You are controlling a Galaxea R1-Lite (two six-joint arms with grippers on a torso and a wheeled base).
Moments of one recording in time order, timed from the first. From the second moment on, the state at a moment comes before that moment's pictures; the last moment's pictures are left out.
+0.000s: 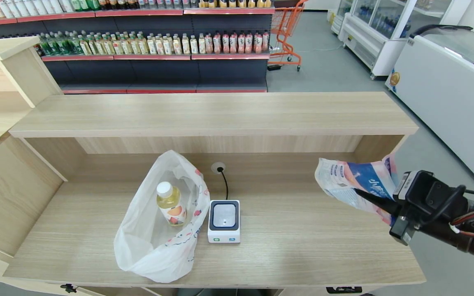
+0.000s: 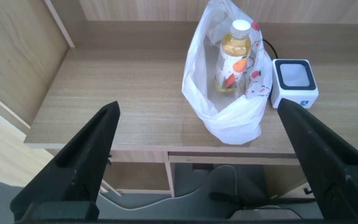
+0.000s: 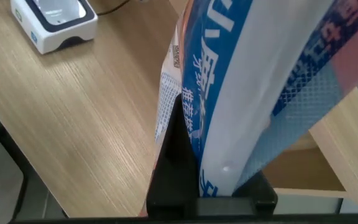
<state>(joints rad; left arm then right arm) 0.00 0.00 0.00 0.00 0.00 0.00 0.33 1.39 -0.38 -0.83 0.23 -0.87</state>
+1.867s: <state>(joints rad) 0.00 0.00 0.00 0.00 0.00 0.00 0.41 1.88 -0.21 -1.49 0.31 -0.99</state>
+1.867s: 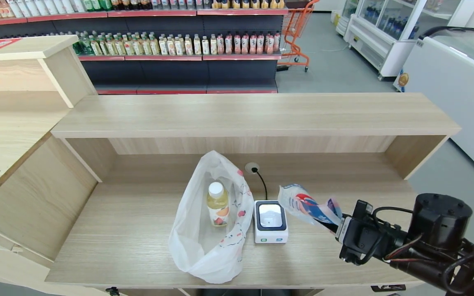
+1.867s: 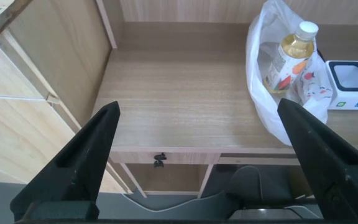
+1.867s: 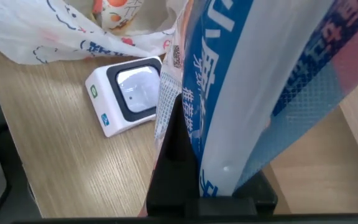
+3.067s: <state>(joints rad) 0.00 0.00 0.00 0.00 0.00 0.00 0.47 2.20 -0.38 -1.57 0.42 -1.14</state>
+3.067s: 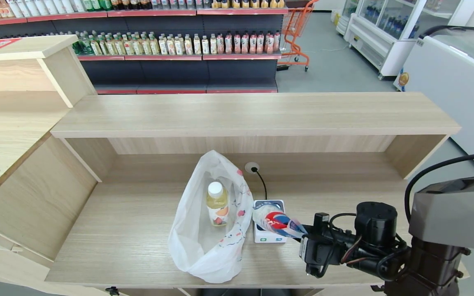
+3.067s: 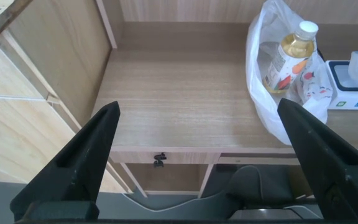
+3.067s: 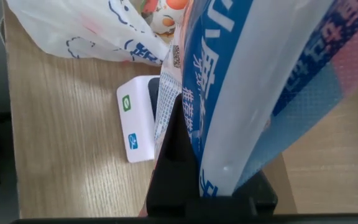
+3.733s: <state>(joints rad) 0.00 0.00 0.00 0.00 0.00 0.00 0.45 2.31 -0.50 -1.57 0.51 -1.34</state>
